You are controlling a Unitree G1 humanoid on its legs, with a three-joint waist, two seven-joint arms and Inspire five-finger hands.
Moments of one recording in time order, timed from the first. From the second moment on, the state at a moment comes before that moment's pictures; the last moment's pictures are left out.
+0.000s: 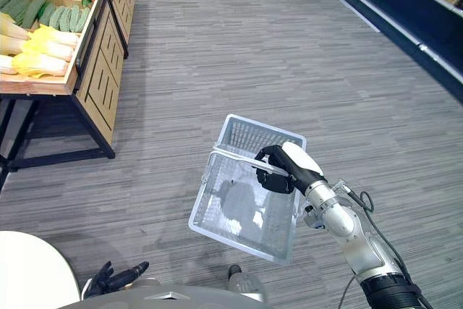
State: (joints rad) left arm 0.21 0.07 0.19 1.03 -0.19 -0.20 0.06; right arm 0.12 -0.71 0.10 0.06 -0.25 -0.26 0.12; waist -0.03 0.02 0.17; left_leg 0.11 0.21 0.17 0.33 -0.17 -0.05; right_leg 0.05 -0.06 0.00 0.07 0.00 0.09
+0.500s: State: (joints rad) left arm 0.20 0.13 0.08 1.01 -0.19 -0.20 0.06; right arm 0.19 -0.63 0.06 0.08 -0.25 -0.22 0.12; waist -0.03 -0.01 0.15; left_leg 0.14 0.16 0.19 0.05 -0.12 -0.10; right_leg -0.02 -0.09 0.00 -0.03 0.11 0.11
